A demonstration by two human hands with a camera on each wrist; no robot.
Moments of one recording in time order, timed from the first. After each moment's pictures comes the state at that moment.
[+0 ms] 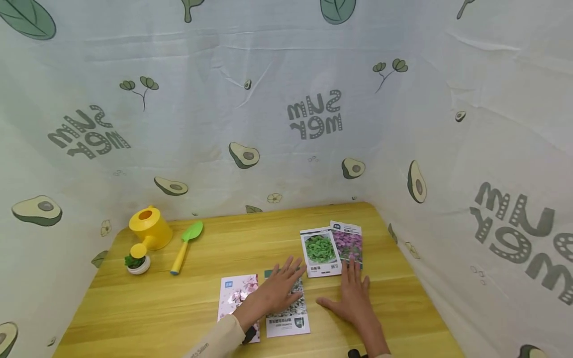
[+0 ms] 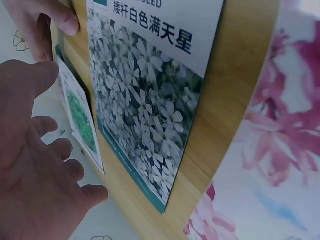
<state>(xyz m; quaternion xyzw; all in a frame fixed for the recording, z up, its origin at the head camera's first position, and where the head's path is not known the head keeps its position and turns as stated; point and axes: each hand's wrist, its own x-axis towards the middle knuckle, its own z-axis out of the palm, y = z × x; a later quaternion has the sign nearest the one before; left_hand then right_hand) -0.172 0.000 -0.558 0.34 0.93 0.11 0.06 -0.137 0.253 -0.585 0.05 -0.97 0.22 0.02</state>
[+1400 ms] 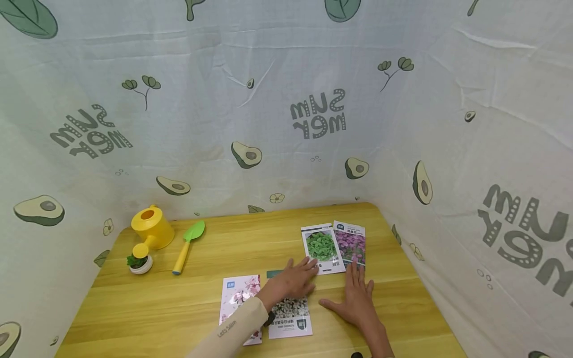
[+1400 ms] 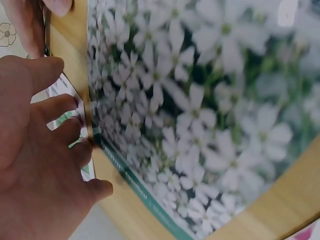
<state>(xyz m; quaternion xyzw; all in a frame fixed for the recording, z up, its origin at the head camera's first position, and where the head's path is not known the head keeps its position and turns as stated) -0.210 0.044 -0.562 0.34 0.93 0.00 0.15 -0.140 0.256 -0.596 0.03 -0.96 0.27 -0.02</state>
